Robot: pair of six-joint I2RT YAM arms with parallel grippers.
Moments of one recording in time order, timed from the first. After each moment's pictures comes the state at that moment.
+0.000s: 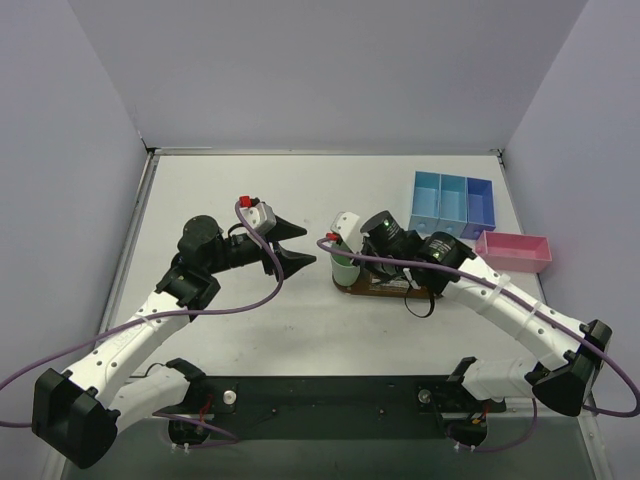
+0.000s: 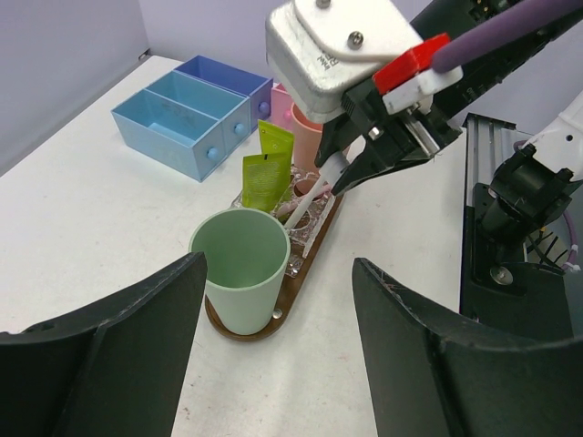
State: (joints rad) left arm -0.53 1.01 0.76 0.27 0.72 -0.09; right arm 0.87 1.26 1.25 -0.89 0.25 -0.34
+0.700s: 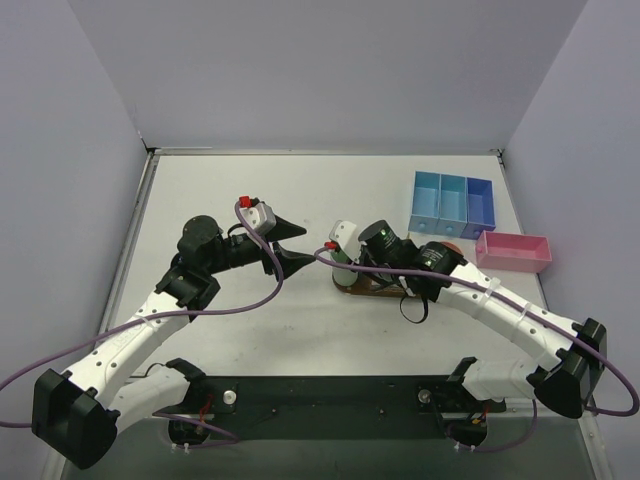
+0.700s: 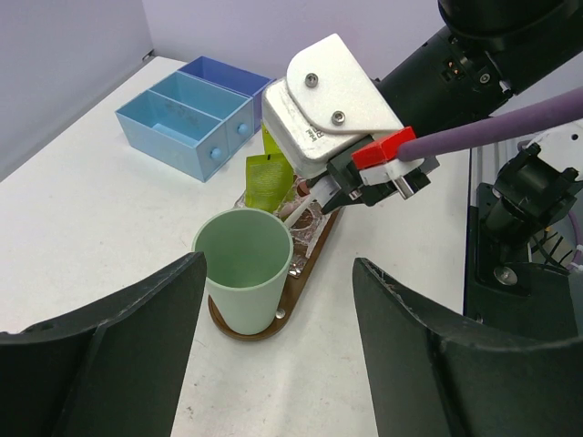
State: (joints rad) left arm -0.53 1.01 0.76 0.27 0.71 -0.08; right arm 0.86 1.25 1.11 -0.76 0.28 -0.38
